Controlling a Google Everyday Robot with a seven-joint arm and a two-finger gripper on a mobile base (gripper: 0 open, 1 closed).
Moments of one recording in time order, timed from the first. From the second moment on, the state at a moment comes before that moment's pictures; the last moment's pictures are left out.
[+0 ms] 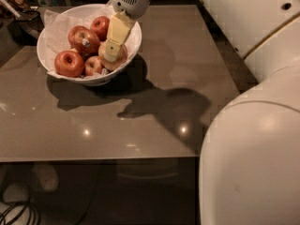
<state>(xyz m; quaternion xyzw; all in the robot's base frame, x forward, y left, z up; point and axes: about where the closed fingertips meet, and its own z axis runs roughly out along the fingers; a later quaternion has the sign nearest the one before) 0.609 0.066 0.965 -0.62 0.76 0.12 0.15</state>
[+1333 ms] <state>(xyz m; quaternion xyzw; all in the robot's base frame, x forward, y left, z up) 0.610 0.086 0.957 -0.58 0.80 0.13 0.13</state>
